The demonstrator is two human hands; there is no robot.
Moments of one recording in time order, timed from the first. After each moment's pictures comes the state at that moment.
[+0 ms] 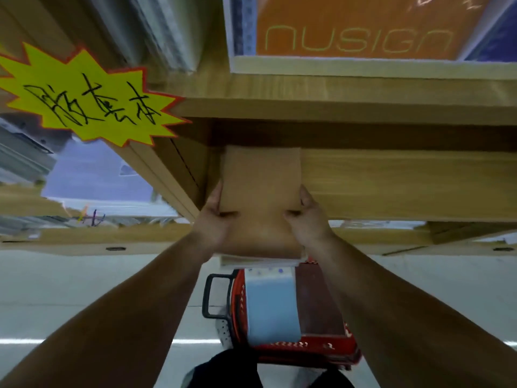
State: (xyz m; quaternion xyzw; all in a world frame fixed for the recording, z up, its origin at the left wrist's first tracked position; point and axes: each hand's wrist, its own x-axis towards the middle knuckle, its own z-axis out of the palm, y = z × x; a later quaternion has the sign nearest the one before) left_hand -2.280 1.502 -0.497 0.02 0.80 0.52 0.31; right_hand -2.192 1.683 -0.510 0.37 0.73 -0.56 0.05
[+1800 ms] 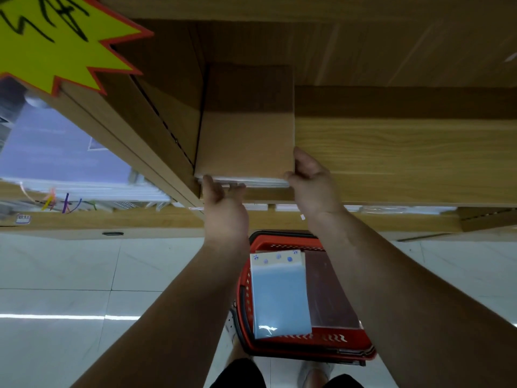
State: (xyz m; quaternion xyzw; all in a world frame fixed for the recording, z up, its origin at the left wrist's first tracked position) left_hand -2.262 1.539 -0.534 -0.22 0.64 0.71 0.20; right_hand -2.233 1.677 -0.545 0.36 0.68 -0.63 -0.03
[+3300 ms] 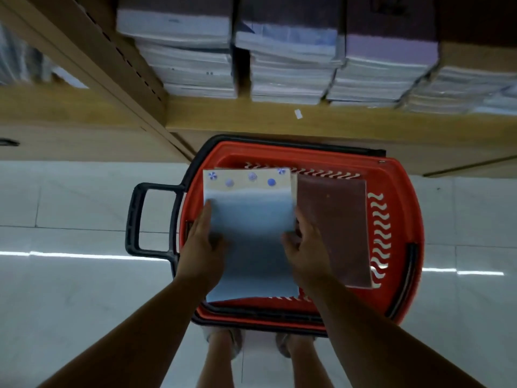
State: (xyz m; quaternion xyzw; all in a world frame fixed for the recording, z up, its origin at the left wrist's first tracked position) left_hand -2.084 1.460 -0.916 -0.01 0.87 0.36 0.33; right_hand -1.985 1.649 -0.931 0.37 0.76 -0.51 0.12
